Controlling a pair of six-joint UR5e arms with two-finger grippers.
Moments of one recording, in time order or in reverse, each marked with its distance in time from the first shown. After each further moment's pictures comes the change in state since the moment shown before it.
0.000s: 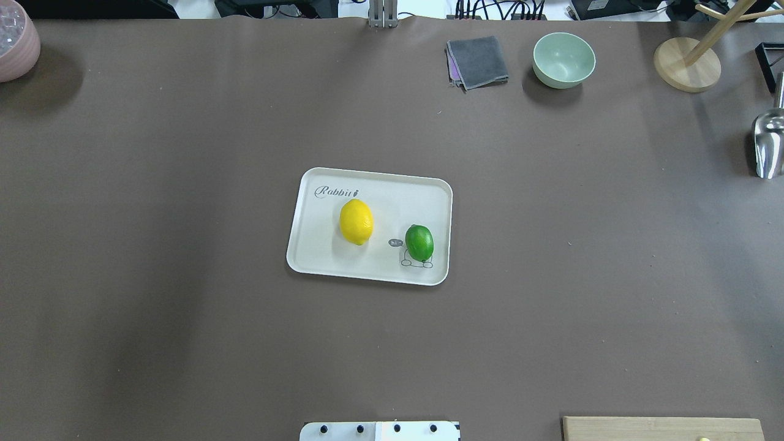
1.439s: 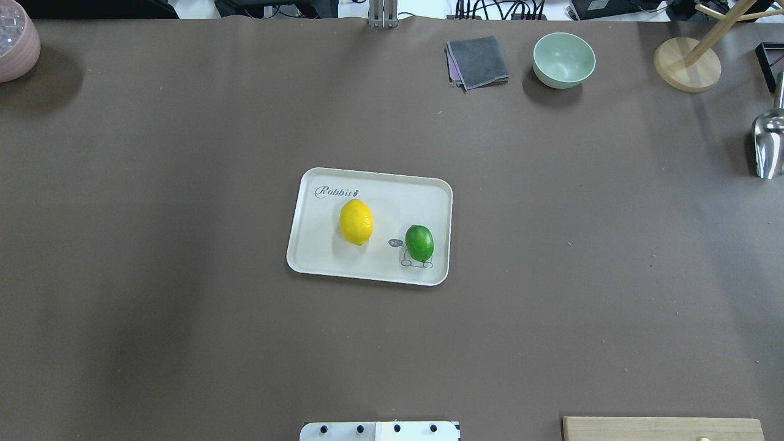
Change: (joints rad) left arm 0.005 -0.037 0.031 0.008 0.001 0.000; right arm 0.024 -0.018 0.002 0.001 -0.001 0.000
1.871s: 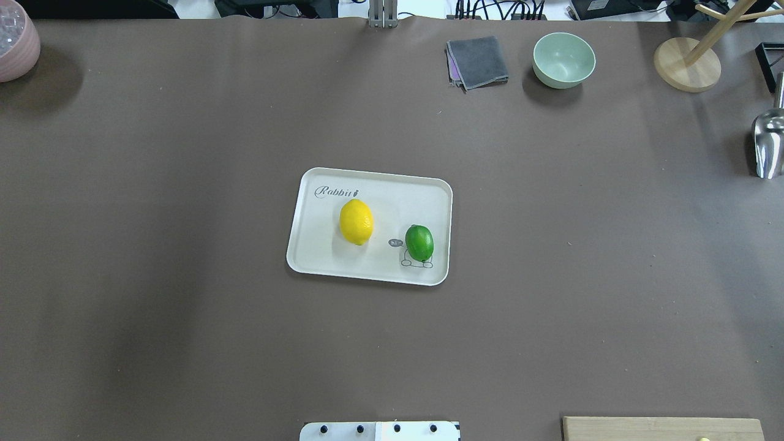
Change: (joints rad) left arm 0.001 -0.004 -0.001 0.000 0.001 0.000; right arm 0.003 -0.001 -0.002 0.000 0.000 0.000
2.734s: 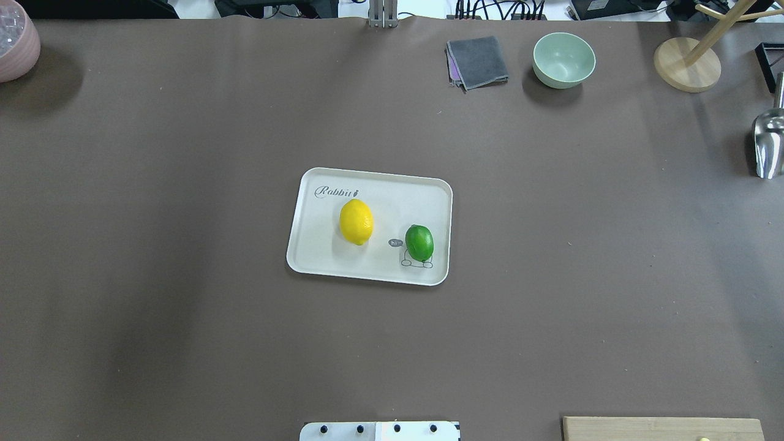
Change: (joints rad) left arm 0.005 0.007 0.000 -0.025 -0.001 0.016; right arm 0.008 -0.009 0.002 0.015 0.002 -0.002
